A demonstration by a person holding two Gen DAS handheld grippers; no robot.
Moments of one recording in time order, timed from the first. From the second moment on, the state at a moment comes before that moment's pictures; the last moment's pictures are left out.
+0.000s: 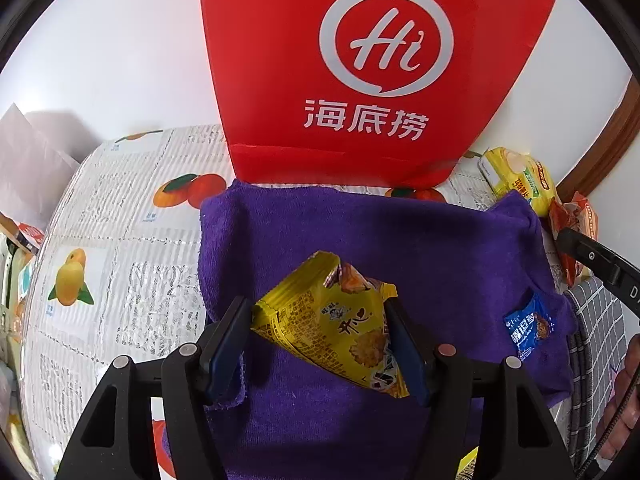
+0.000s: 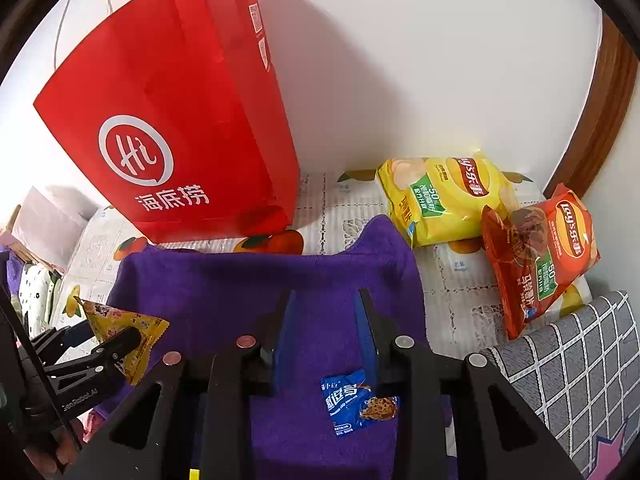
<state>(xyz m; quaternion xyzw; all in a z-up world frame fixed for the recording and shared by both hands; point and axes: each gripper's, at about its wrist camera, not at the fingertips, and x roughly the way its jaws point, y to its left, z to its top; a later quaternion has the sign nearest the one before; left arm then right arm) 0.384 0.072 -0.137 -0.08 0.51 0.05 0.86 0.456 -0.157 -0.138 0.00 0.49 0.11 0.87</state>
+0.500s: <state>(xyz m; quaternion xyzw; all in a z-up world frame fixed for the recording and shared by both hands) 0.385 0.064 -0.134 -0.09 0.51 0.03 0.85 0.456 -0.151 -0.142 -0.01 0.49 0.11 0.86</state>
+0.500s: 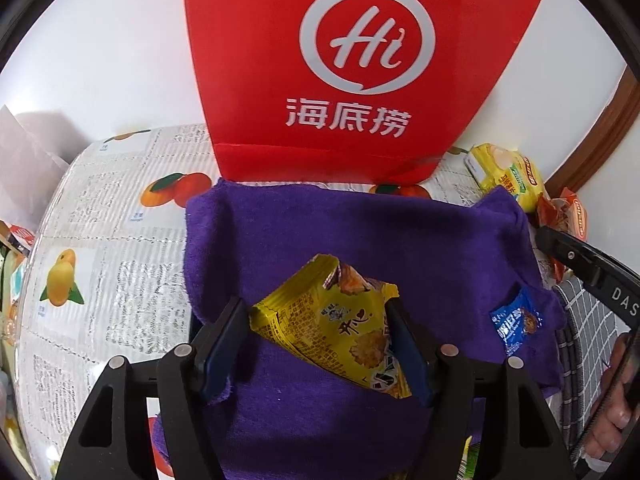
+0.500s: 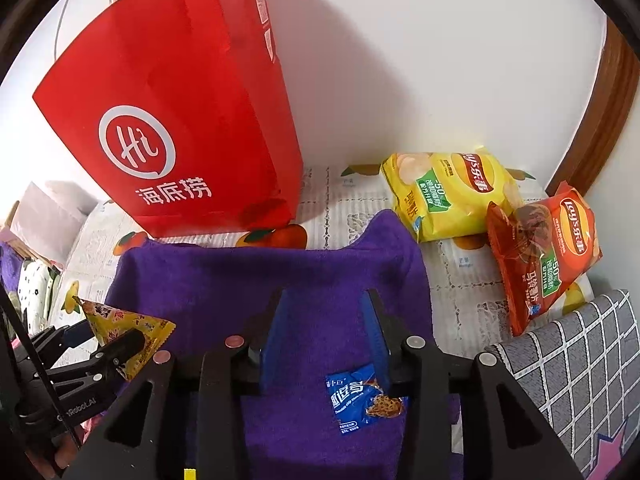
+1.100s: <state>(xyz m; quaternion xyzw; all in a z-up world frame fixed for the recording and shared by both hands) 0.374 0.064 -0.101 -0.10 0.48 0.01 0.87 0.416 -0.138 -0.111 0.00 0.45 0.11 0.89</state>
